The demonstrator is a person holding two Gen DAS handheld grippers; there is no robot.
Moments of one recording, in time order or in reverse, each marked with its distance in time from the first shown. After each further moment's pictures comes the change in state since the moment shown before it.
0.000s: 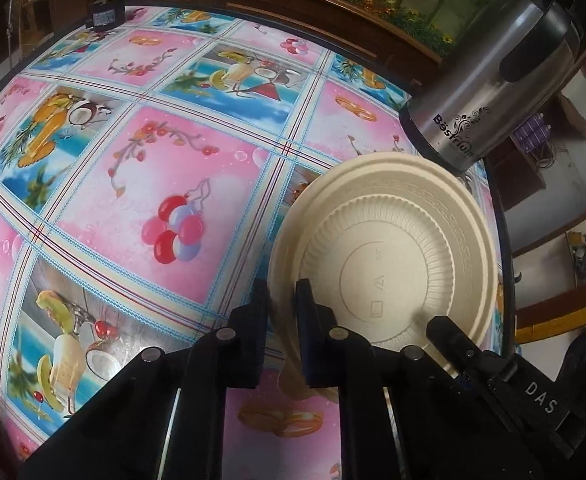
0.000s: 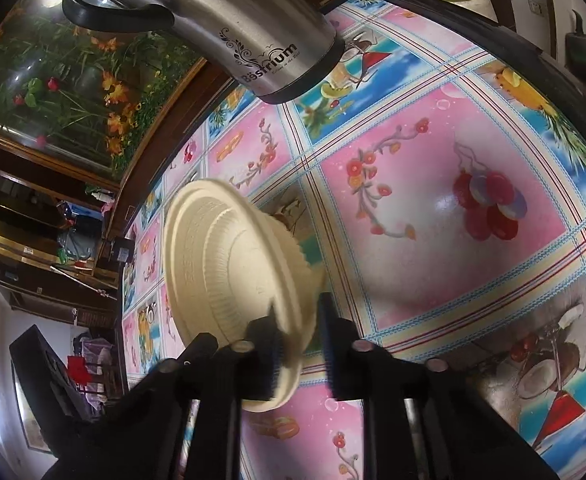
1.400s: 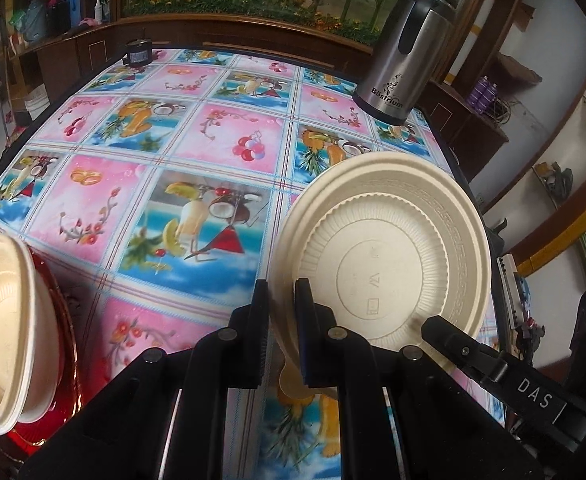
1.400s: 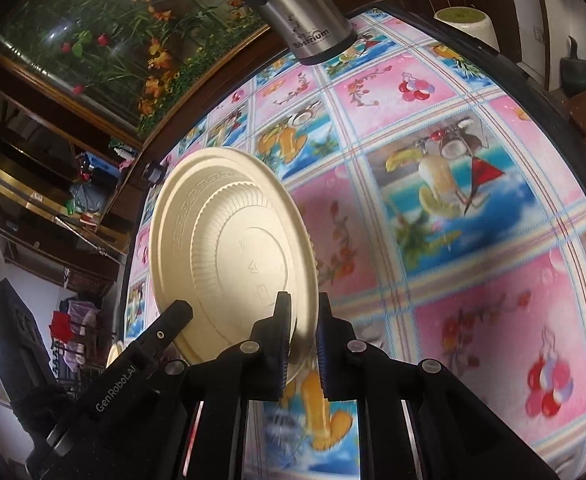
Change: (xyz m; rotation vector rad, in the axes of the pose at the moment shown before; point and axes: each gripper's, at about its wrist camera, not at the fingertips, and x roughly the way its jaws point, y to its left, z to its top) left arm -0.136 0.062 -0.127 0.198 -0.113 -0.030; right arm -0.109 0.006 -0.167 -0.153 -0.020 0.004
